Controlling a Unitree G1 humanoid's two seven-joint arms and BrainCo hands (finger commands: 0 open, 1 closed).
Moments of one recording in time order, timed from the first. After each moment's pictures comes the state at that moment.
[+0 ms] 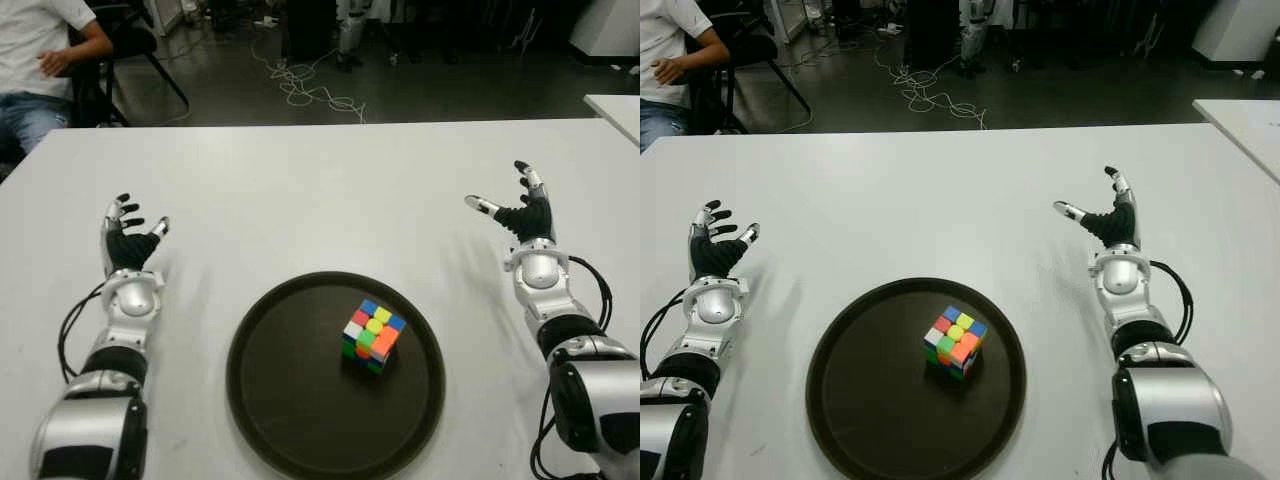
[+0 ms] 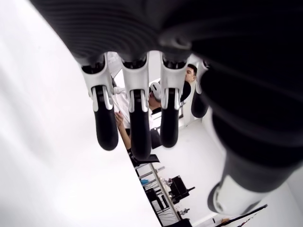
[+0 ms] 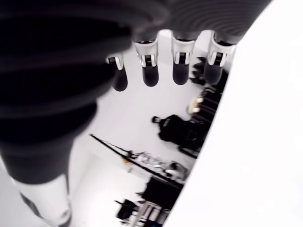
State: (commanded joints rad) left arm -0.55 0.30 0.09 1.14 0.17 -0.42 0.46; right arm -0.73 -0.29 -0.06 1.27 -0.17 -0.46 -0.30
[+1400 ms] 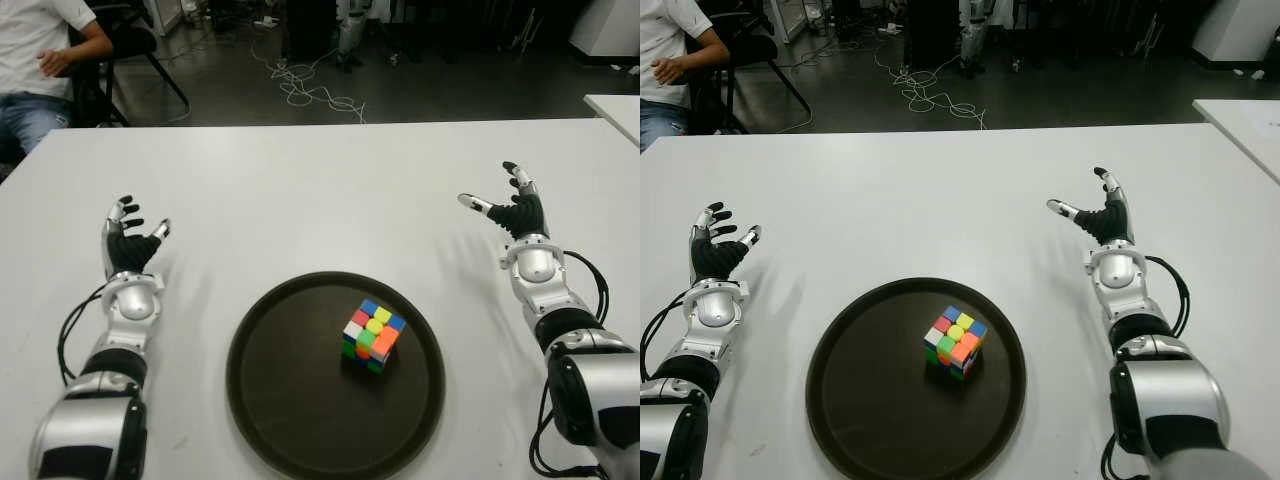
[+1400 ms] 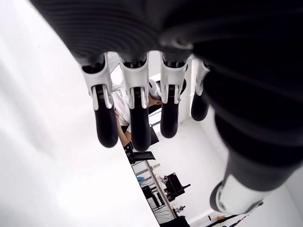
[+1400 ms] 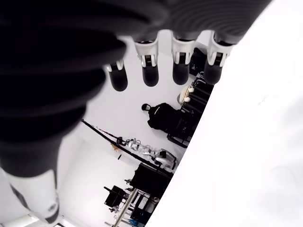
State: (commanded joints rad) left arm -0.56 0.30 0.09 1.17 0.17 -0.43 0.46; right arm -0.74 -0.28 -0.06 1.28 -0.17 -0.43 -0.24
